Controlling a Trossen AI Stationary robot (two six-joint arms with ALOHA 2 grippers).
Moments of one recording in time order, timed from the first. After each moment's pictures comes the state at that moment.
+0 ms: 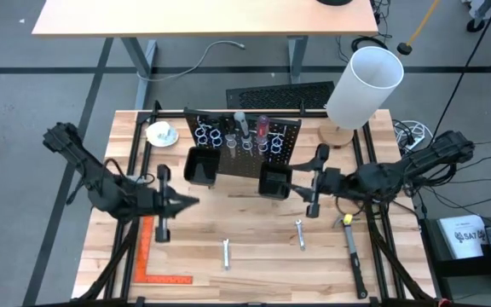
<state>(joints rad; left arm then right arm) -0.72 0.97 0.87 0.23 -0.75 0.19 0.39 1.09 0.87 0.37 0.58 -0.20</state>
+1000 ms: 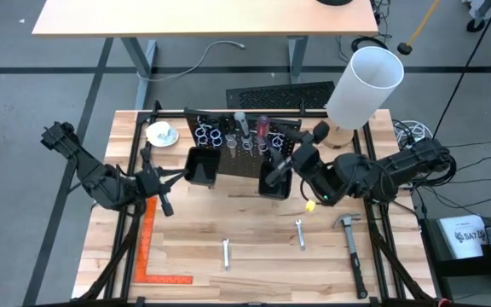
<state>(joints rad) -0.69 0.85 0.87 -0.21 -1.10 0.24 0.34 1.47 1.44 0.39 1.10 -0.48</state>
